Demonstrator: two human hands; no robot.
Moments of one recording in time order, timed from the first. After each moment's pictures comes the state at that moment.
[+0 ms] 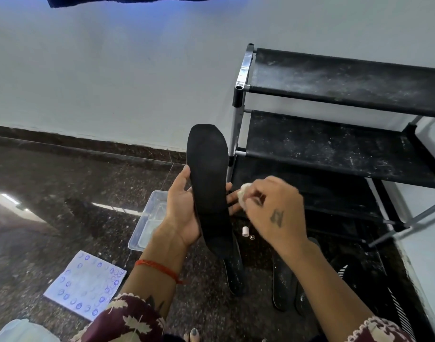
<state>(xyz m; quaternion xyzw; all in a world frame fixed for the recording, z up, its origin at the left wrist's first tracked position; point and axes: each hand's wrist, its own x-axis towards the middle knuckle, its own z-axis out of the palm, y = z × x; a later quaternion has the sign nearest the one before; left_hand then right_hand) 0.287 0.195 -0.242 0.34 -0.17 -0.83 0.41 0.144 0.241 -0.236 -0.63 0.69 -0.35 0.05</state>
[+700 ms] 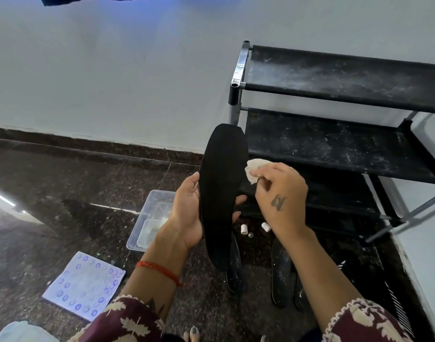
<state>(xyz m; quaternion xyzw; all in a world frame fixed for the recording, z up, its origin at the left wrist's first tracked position) 0.282 0.195 -0.251 0.38 -0.24 -0.81 0.38 0.128 0.219 -0.249 -0.60 0.67 -0.44 -0.03</state>
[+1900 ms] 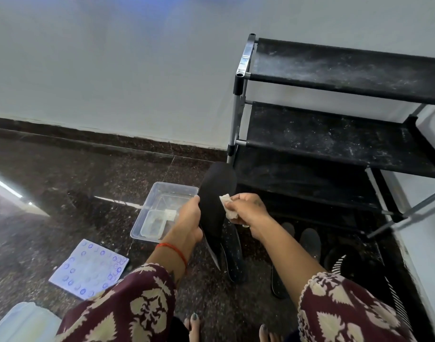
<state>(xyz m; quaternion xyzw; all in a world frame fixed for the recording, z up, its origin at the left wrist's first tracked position) 0.279 0.185 -0.331 0.61 -0.12 -0.69 0.38 0.160 0.207 -0.316 -0.33 0.72 -0.35 0.51</state>
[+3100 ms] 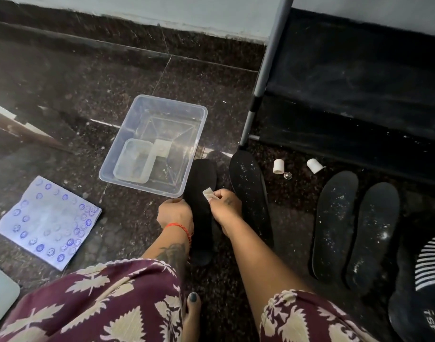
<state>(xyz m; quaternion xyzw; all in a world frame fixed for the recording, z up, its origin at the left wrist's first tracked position) 0.323 0.152 -0.640 0.88 -0.13 -0.39 0.25 0.224 0.156 -0.633 -0.33 0.77 -0.20 0.52</state>
